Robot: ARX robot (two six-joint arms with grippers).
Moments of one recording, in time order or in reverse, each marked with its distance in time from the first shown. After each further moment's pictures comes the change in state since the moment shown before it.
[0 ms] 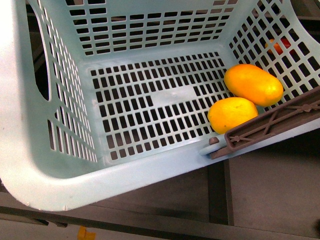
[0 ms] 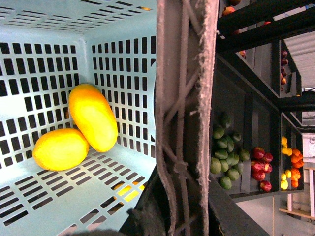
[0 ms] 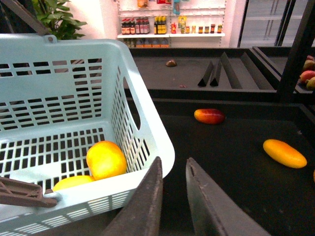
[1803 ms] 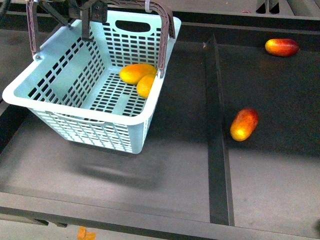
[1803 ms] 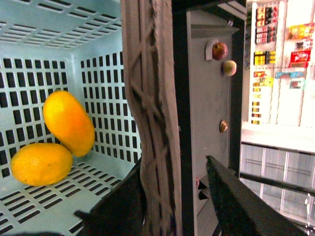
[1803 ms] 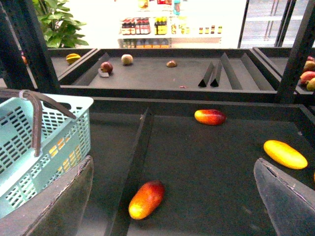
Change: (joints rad) left arm 0.374 0.540 0.090 0.470 -0.468 -0.586; right arm 0.000 -0.002 0.000 0.000 -0.001 0.000
